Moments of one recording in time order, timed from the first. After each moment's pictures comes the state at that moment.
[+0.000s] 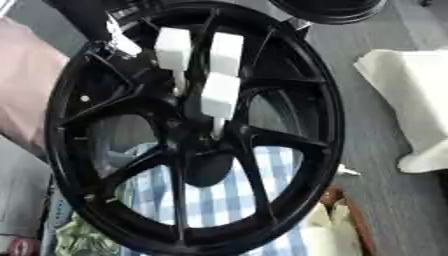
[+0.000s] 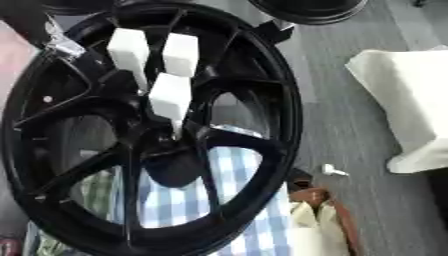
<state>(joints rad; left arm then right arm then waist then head) -1.25 0.61 -0.52 -1.42 -0.30 0.23 -0.90 -0.76 -1.03 0.11 -1.66 0.05 0.09 0.22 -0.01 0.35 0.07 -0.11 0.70</state>
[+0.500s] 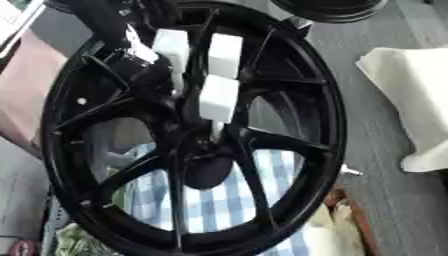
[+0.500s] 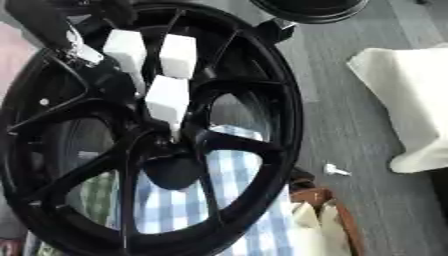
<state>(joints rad) -1.25 0.59 -0.53 -1.39 -0.27 0.23 -0.90 -0.77 -1.02 0.11 -1.65 0.05 0.09 0.20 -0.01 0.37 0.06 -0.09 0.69</state>
